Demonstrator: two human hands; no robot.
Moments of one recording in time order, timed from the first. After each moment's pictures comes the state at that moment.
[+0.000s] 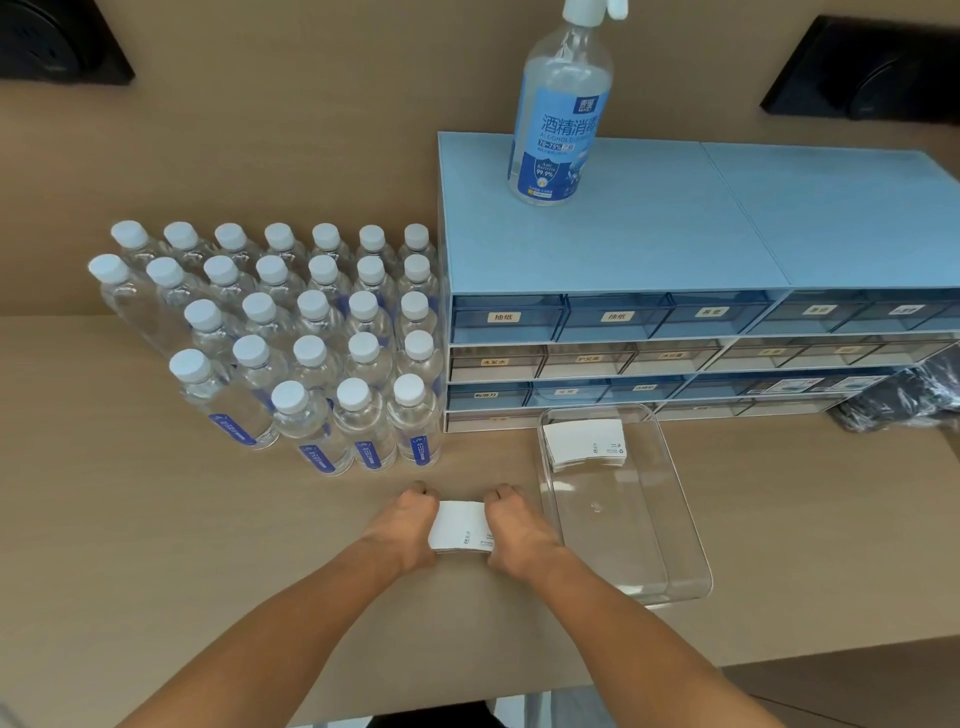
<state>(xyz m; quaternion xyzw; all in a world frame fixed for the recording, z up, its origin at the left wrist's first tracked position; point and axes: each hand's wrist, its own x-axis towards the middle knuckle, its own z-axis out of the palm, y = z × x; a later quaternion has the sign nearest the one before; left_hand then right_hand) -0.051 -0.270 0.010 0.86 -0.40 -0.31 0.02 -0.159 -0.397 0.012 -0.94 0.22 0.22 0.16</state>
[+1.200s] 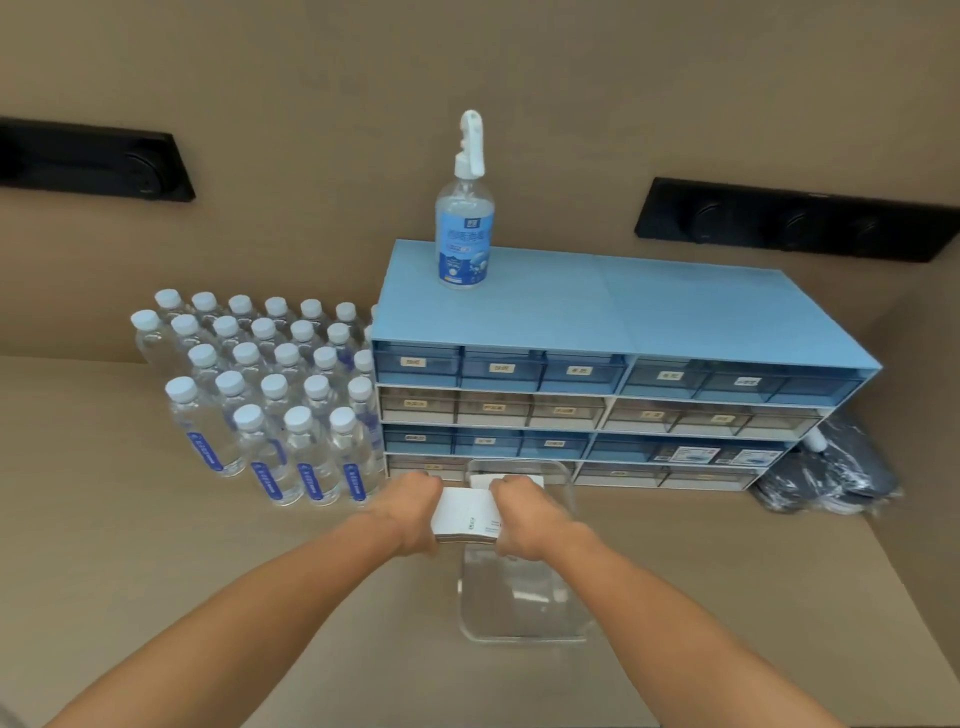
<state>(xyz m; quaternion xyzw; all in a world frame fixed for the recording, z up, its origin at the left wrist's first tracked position) -0.128 -0.360 0.131 0.90 -0.38 -0.21 0.01 -0.229 -0.505 0.127 -0.97 0.17 0.15 0.13</state>
